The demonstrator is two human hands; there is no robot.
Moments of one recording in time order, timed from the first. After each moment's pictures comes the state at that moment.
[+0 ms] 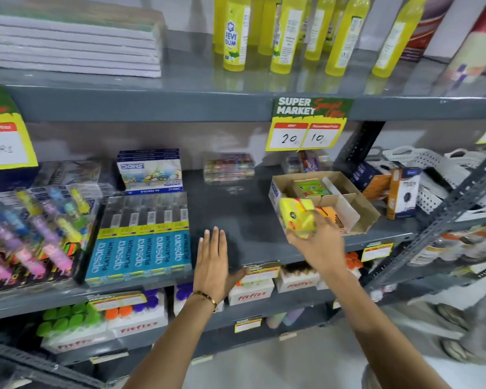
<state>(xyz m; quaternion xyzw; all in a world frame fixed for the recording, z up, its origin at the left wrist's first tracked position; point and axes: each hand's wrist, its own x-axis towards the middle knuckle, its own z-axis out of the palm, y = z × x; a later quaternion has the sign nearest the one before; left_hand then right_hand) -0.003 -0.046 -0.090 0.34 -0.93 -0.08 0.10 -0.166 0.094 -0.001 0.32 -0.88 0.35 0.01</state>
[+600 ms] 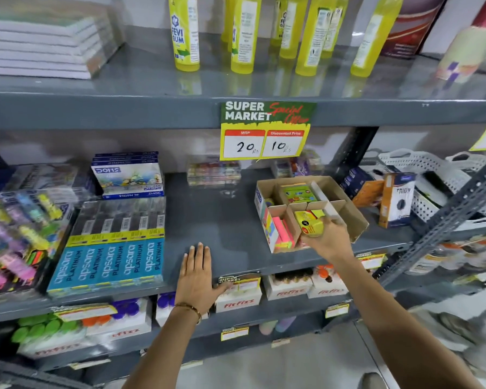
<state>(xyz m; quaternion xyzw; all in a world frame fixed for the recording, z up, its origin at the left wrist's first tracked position) -0.029 -0.042 -0.120 0.38 -0.92 -0.05 0.02 -0.300 0.102 -0.044 0.34 -0.92 0.20 -0.05</state>
